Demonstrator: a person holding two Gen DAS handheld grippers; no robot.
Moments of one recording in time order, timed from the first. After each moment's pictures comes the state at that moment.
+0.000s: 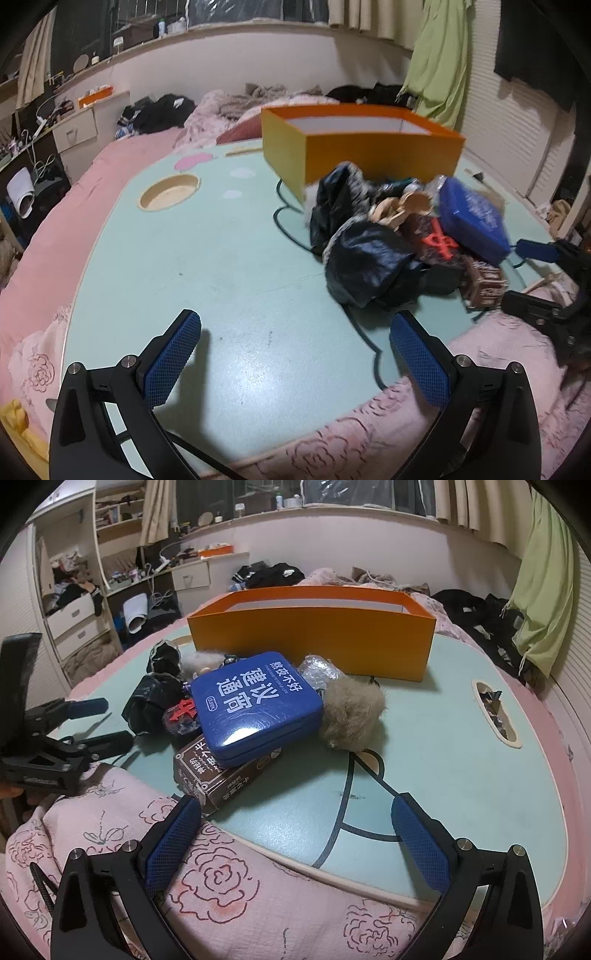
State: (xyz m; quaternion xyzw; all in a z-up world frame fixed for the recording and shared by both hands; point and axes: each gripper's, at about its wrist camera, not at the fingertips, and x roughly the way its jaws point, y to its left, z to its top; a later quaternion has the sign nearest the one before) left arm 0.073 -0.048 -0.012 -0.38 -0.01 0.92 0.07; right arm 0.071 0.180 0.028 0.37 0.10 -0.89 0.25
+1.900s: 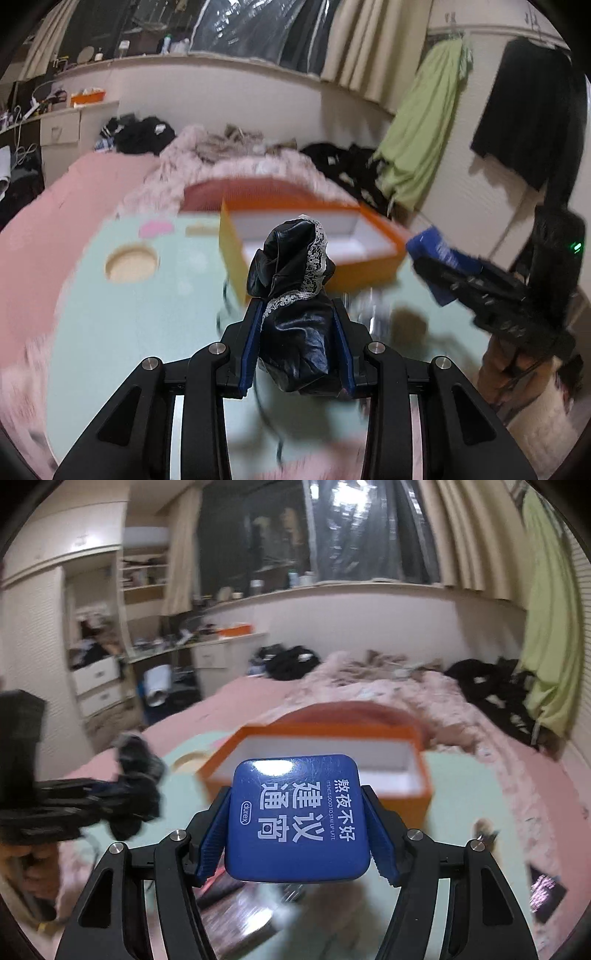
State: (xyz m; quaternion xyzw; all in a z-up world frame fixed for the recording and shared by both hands) left arm 0.038 -0.046 0.073 -0.30 -0.12 0.94 0.13; right arm 0.009 0.172 0.118 0.24 0.04 -0.92 0.30
